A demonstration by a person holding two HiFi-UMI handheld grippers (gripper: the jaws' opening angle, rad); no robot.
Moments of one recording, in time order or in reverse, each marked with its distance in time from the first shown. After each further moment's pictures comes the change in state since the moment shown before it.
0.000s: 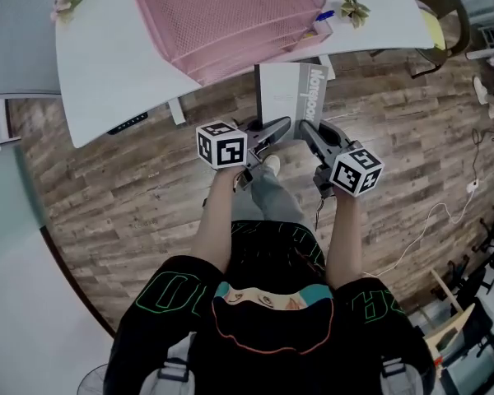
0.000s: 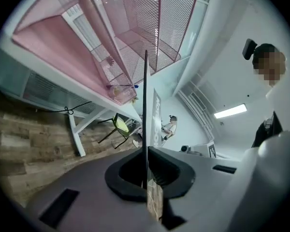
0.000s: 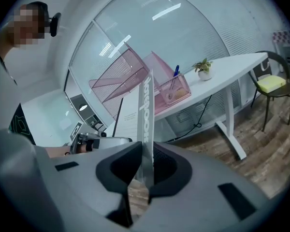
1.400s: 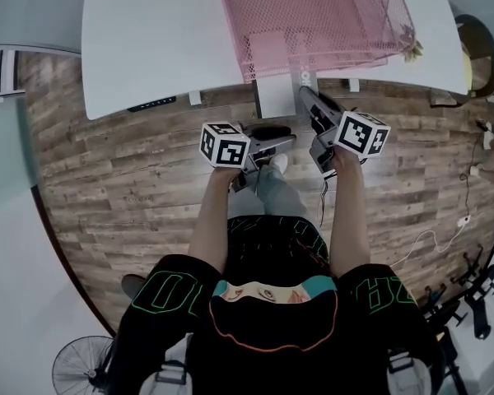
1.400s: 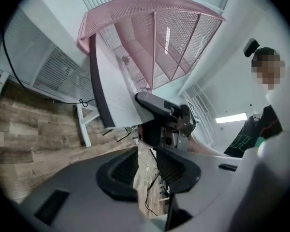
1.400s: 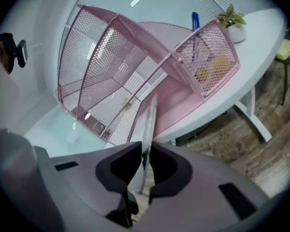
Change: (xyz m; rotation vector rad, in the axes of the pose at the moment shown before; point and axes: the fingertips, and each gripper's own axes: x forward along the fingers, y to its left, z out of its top) left arm -0.063 0.047 -0.014 -0.111 0.047 0.001; right arm 0.142 0.021 0.044 0.221 0.122 0.117
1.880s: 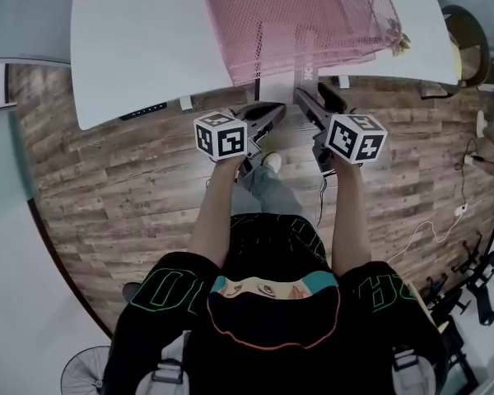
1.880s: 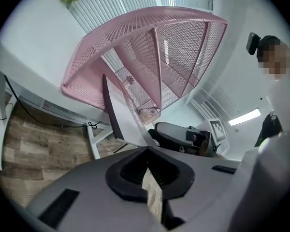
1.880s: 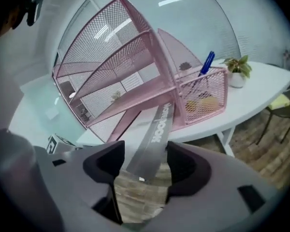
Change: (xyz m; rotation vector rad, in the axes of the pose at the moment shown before) left arm 0.001 0.016 0.064 0.071 -0.192 0.143; right arm -0.024 -0.012 0.014 -0.267 0.011 -0.244
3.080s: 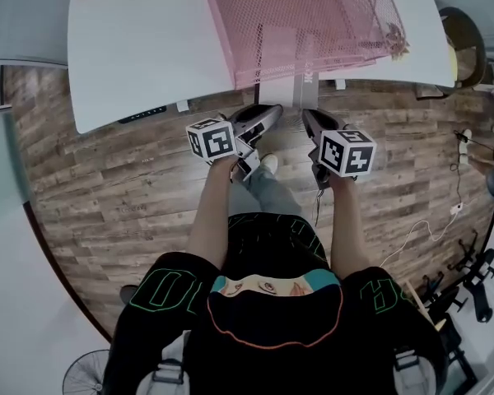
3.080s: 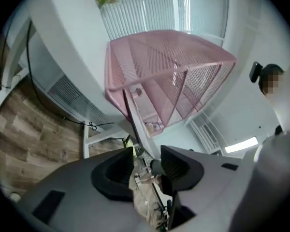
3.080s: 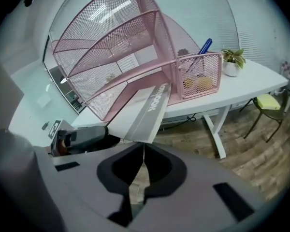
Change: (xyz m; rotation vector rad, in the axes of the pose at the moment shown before) left arm -0.015 0.018 0.012 -0.193 -0.148 -0.055; right arm -0.009 -0.003 -0.051 -0.029 0.184 -0.107
